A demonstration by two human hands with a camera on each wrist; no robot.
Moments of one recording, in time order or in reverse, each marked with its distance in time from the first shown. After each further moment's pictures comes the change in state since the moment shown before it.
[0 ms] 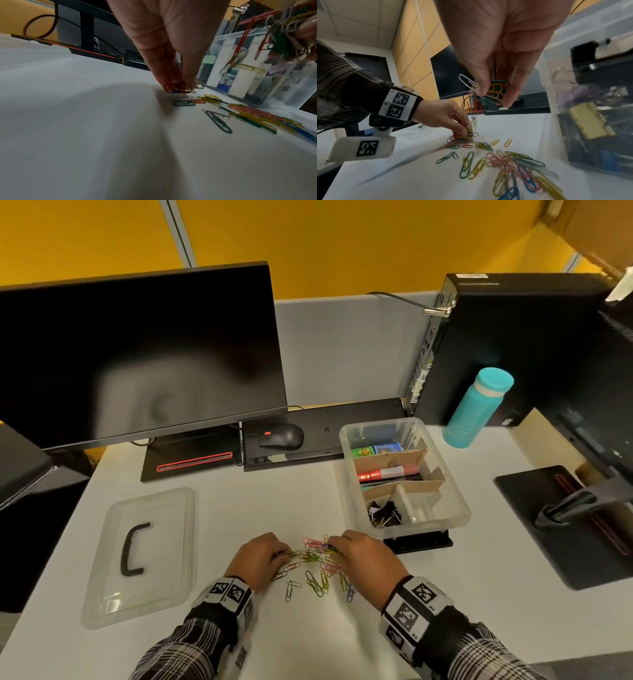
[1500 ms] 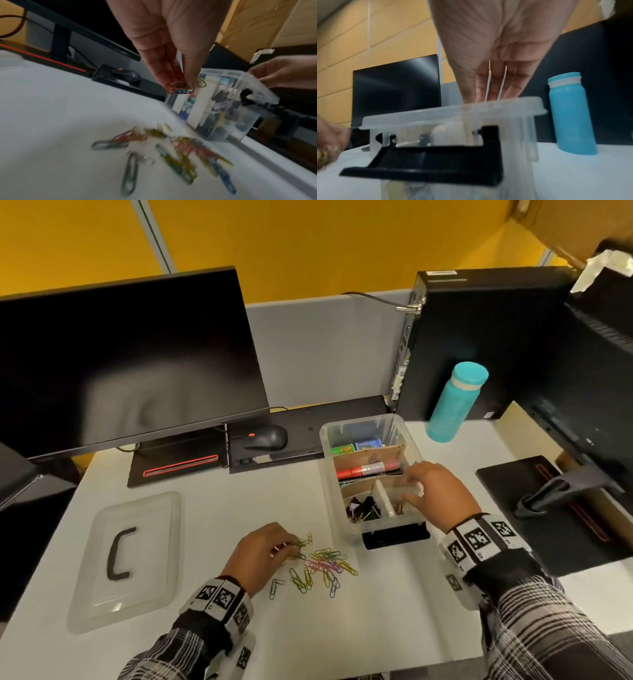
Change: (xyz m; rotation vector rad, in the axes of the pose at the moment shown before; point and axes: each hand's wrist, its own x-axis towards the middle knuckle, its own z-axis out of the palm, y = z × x) left_hand -0.010 0.058 -0.019 -0.168 0.082 0.118; right_hand -0.019 0.121 -0.093 0.071 0.296 0.301
